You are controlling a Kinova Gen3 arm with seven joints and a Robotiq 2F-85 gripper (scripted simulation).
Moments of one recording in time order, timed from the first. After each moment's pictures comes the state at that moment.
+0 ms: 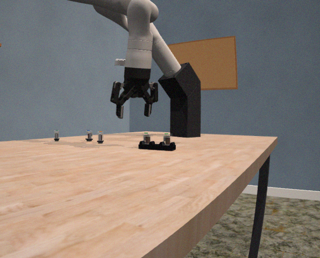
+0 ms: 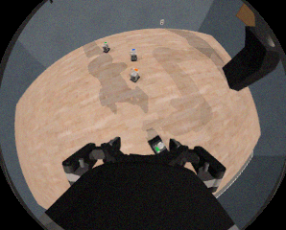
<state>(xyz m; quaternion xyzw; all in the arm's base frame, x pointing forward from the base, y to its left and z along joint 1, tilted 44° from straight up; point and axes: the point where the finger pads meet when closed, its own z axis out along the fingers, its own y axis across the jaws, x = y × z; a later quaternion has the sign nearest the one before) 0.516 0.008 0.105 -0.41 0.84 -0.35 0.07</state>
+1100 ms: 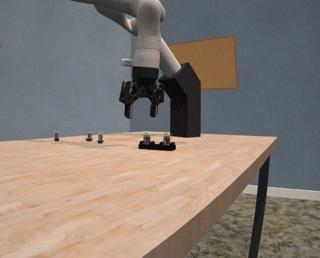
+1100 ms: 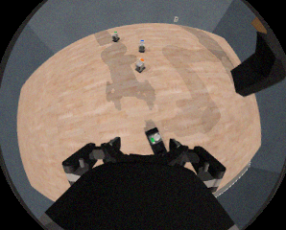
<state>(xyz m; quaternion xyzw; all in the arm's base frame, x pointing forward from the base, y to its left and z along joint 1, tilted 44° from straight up) 0.520 0.030 0.095 -0.47 0.80 -0.36 0.08</state>
